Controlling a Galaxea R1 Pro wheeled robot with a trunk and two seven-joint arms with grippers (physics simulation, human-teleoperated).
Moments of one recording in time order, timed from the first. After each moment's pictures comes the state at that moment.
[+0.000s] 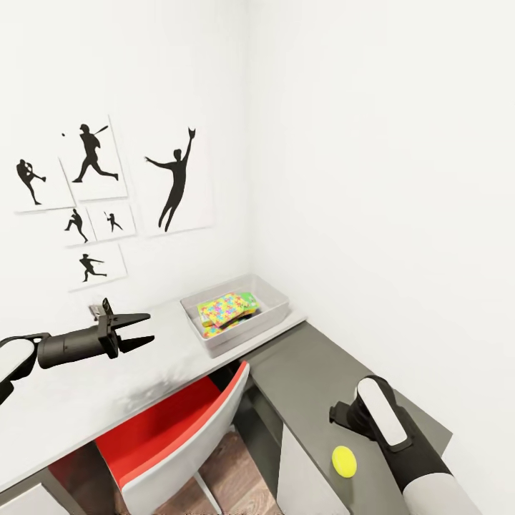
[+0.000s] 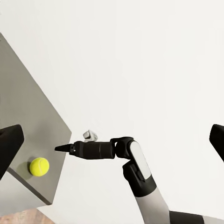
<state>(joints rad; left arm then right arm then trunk) -0.63 0.71 -0.31 -1.21 1.62 1.05 -0.55 -0.51 -0.04 0.08 -1.06 -1.00 1.01 -0.90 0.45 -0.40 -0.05</state>
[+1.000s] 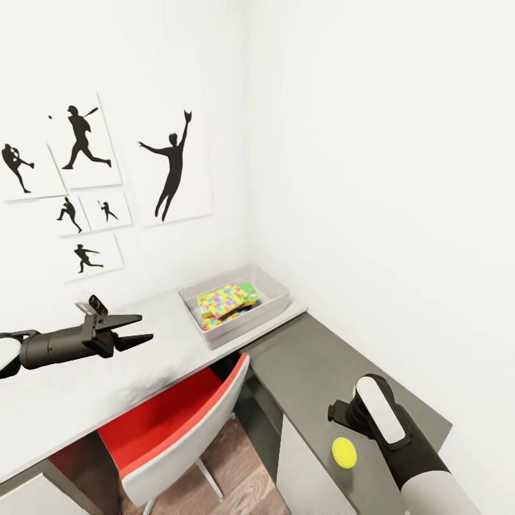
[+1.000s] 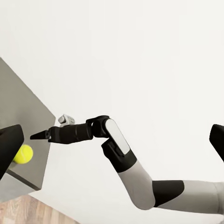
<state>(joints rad) -0.58 0.78 -0.31 -1.37 1.61 1.05 -0.66 -0.52 -0.03 0.08 -1.06 -1.00 1.01 -0.90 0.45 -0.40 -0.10</state>
